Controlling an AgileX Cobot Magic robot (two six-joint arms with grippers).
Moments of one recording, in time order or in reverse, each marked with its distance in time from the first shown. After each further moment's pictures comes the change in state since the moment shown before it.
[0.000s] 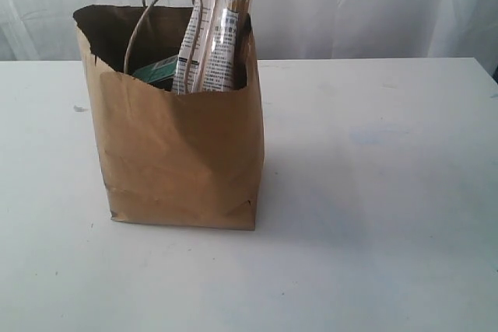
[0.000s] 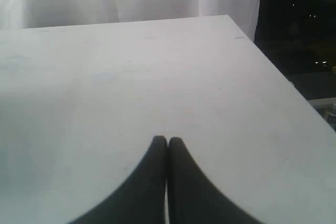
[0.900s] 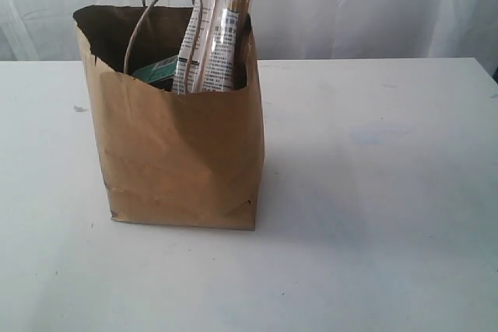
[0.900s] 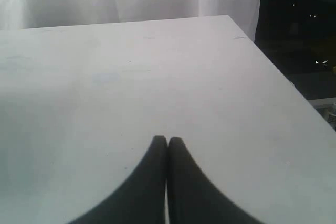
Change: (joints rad) left arm 0.000 -0.002 0.361 -0.934 -0.377 0.883; right arm 0.000 0.000 0.000 0.000 0.000 0.000
